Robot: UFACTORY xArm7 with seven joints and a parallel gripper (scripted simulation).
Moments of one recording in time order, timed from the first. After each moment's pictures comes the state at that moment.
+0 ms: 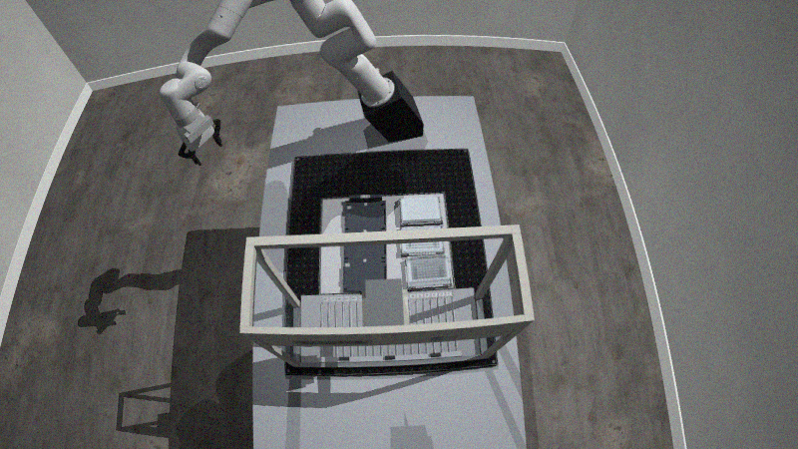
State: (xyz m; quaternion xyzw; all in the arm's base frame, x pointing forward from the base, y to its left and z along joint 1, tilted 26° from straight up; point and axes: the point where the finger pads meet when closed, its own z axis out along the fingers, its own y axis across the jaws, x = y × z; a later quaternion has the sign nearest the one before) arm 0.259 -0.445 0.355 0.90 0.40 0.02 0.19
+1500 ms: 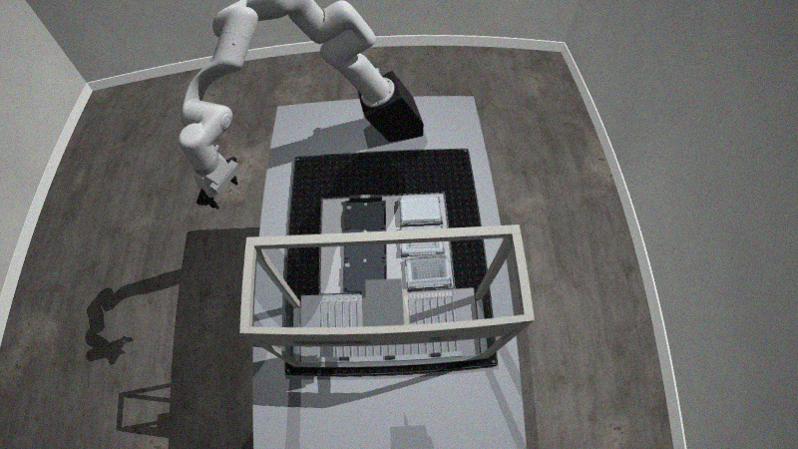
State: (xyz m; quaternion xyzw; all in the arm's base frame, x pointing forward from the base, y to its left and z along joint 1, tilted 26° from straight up) arm 0.423 -0.363 0.335 0.86 0.45 -0.09 0.23
